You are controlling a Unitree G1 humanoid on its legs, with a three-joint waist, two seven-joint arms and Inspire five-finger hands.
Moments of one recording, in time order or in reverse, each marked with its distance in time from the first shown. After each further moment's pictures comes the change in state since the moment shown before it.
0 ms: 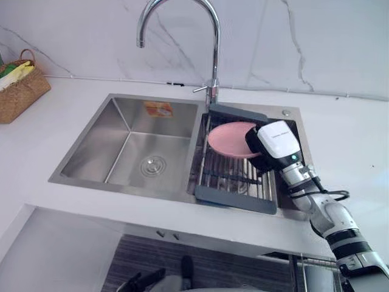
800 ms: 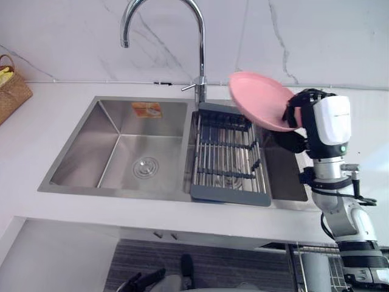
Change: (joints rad) left arm 0.000 0.006 -0.004 0.003 0.001 -0.001 0.003; right arm 0.141 0.052 -0.307 -0.178 0.173 0.036 -0.024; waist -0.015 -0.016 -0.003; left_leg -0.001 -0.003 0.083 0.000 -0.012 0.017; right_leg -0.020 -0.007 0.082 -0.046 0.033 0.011
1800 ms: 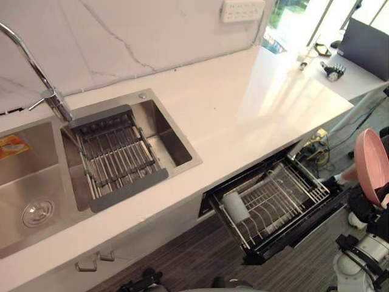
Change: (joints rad) left arm -0.015 0.022 0.024 0.033 -0.103 0.045 0.065; right arm 0.383 0.380 -0.302 0.154 0.101 0.086 -0.296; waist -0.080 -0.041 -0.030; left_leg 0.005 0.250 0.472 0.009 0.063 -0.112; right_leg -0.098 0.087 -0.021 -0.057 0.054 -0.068
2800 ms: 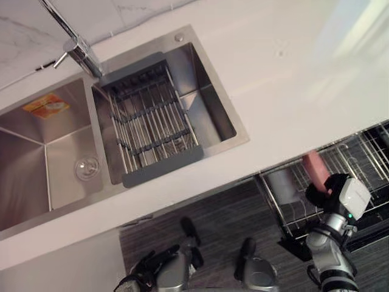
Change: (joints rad) left arm -0.103 -0.049 -0.130 -0.045 -0.101 -0.066 -0.057; right arm -0.352 -0.206 0.277 0.457 0.081 0.267 0.022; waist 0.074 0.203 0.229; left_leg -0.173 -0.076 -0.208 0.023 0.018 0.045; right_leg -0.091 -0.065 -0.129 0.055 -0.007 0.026
